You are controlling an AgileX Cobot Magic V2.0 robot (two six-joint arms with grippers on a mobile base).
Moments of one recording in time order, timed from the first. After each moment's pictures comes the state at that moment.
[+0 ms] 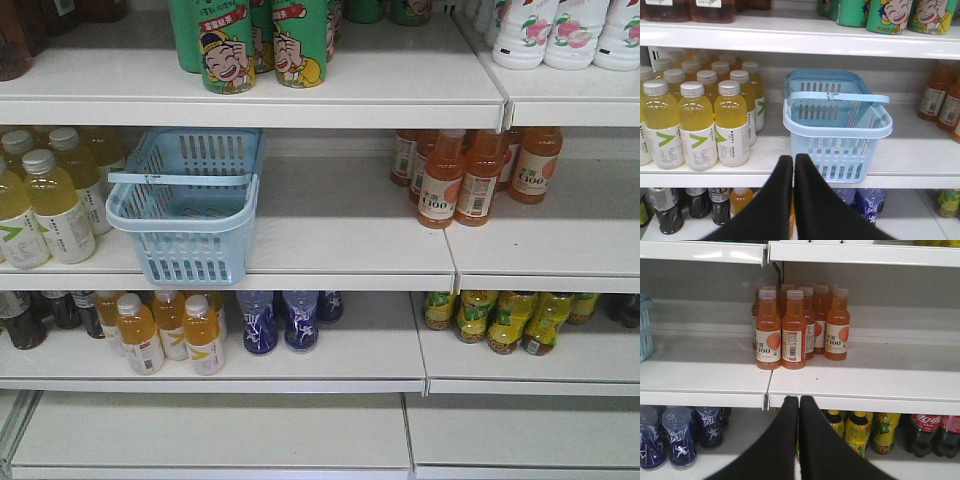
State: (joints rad) left arm -0.02 0.51 -0.32 -0.05 0.07 -0.09; right arm -0.01 -0.01 0.03 -0.08 0.14 0.04
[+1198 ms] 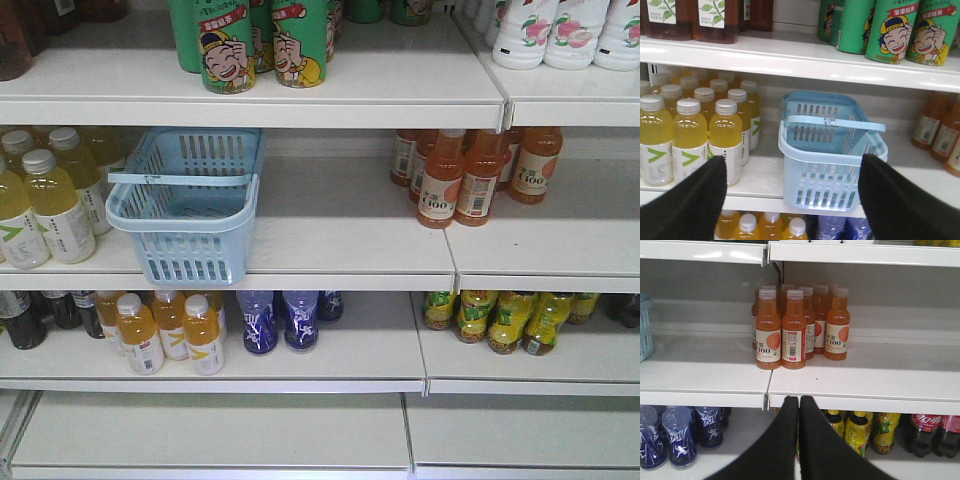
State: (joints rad) left arm -0.02 0.56 -0.32 -0.08 -0.05 -0.16; right arm -0.01 -0.01 0.03 -0.08 0.14 0.04
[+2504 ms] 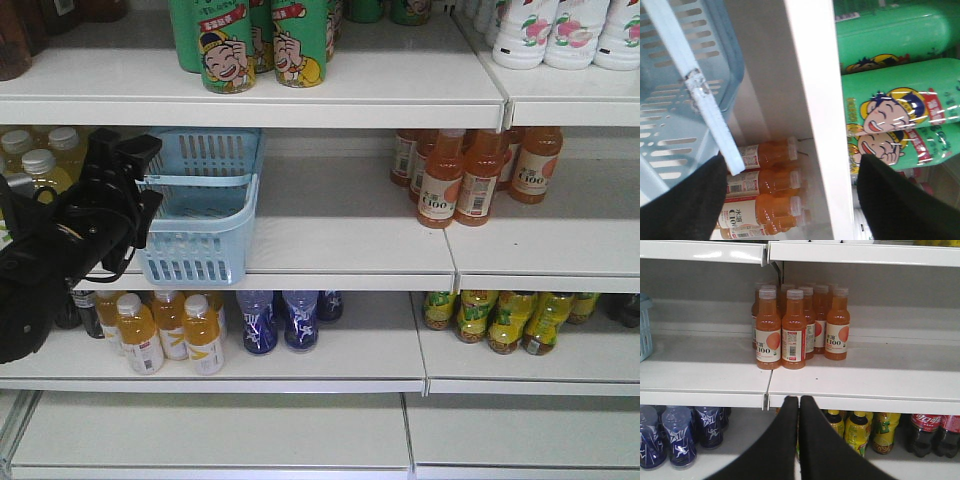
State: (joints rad) left arm -0.22 1.65 -0.78 0.02 -0.70 -1.49; right arm -0.01 -0.01 0.03 -0.08 0.14 0.04
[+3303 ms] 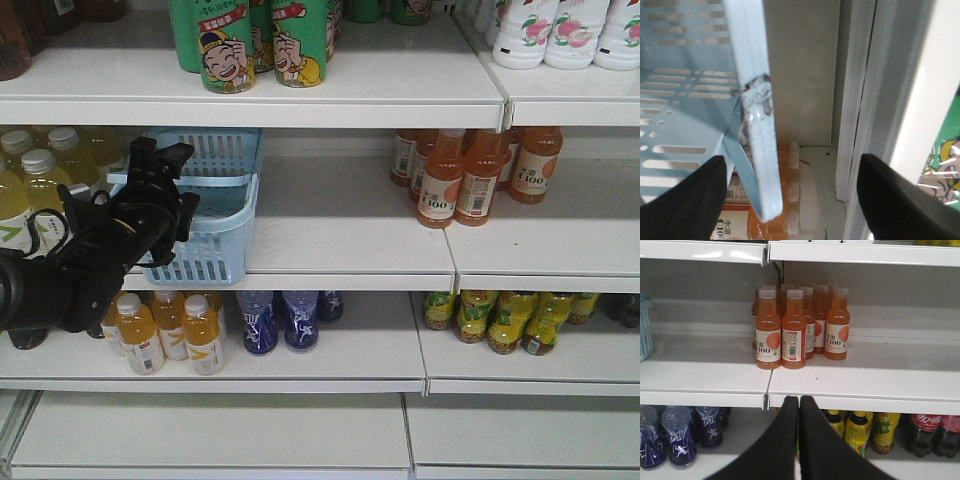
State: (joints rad) left arm -0.22 1.94 -0.98 0.05 -0.79 -1.66; right arm -0.01 -0.01 0.03 -0.08 0.14 0.04
